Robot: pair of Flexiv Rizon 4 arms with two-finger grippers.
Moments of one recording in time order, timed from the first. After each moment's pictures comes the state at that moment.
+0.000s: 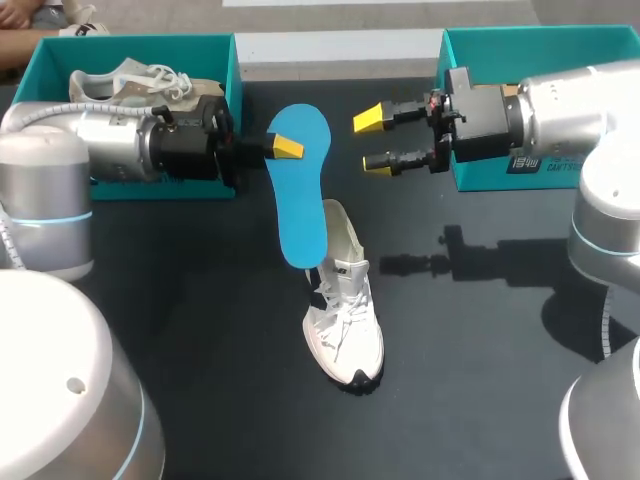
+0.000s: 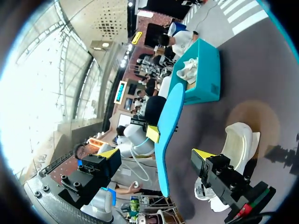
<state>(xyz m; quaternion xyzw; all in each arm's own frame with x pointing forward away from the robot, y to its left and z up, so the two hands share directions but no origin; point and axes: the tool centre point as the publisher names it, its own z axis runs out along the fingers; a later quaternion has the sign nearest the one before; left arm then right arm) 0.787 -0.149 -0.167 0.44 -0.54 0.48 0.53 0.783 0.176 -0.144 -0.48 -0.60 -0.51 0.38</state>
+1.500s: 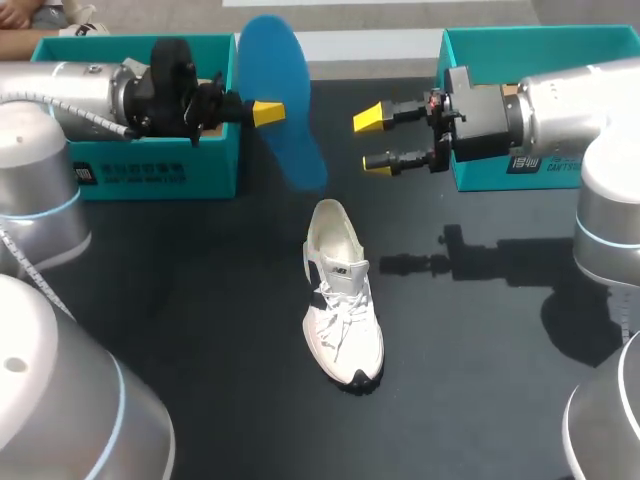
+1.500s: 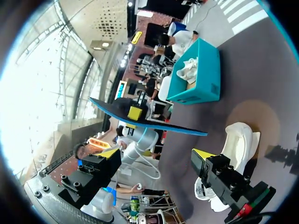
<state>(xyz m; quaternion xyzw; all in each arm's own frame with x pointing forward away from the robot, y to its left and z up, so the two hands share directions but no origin) 0.815 -0.131 -0.116 -0.03 -0.68 0.73 0.07 0.783 0.176 -0.144 -0.48 -0.60 -0.51 0.38</state>
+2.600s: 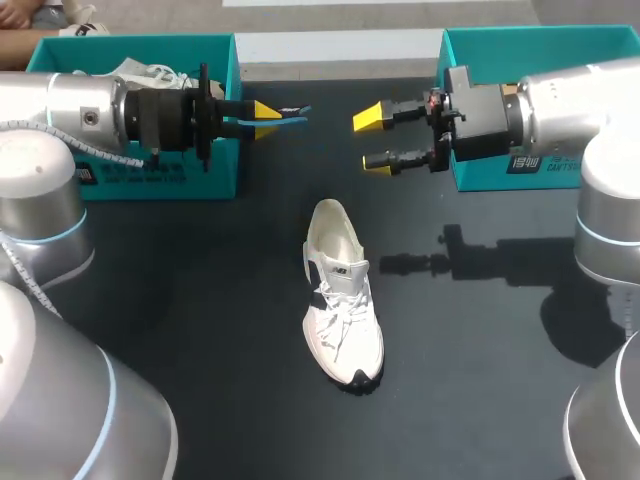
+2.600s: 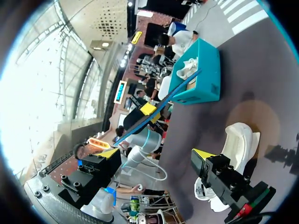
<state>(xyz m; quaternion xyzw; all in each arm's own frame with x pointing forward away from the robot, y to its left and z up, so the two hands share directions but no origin) 0.852 -0.124 -0.155 -0.35 -0.65 0.59 -0.34 0.784 0.176 -0.144 -0.48 -0.60 -0.51 0.38</state>
